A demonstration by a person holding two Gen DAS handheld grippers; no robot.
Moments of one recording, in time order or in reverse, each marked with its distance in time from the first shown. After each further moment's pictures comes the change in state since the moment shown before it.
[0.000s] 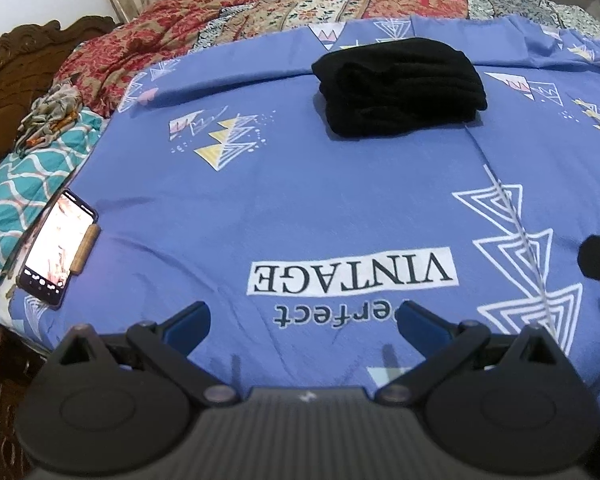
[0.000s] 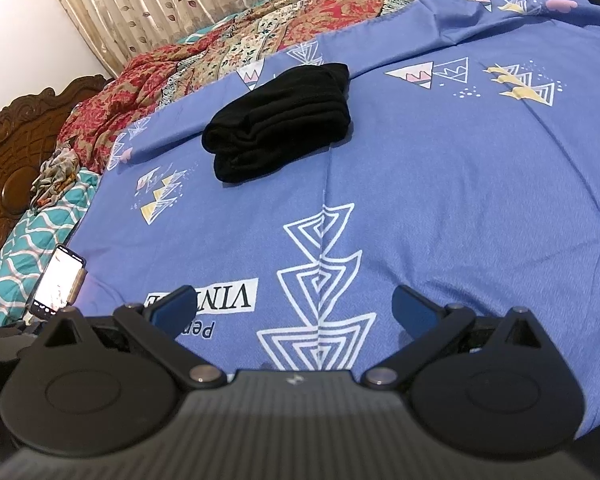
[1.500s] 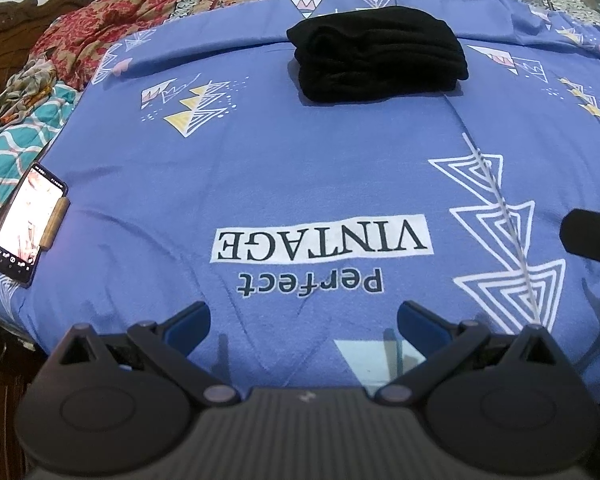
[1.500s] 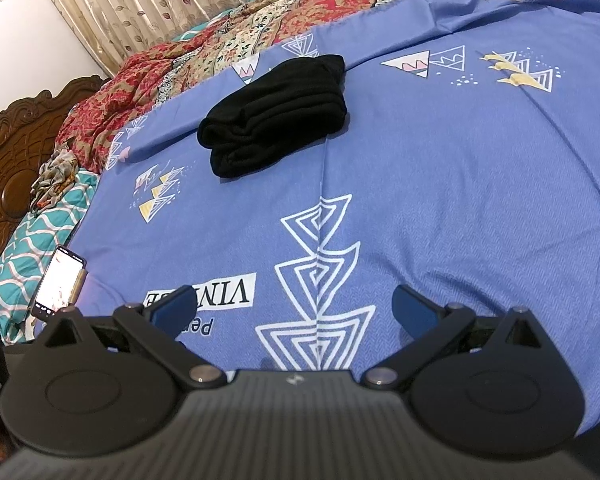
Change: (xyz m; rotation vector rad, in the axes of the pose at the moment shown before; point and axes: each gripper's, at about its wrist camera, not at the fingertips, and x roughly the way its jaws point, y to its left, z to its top) left arm 0.009 -0.013 -0.006 -0.010 0.088 -0.062; right arm 0.003 -0.002 -0.006 0.024 0.013 0.001
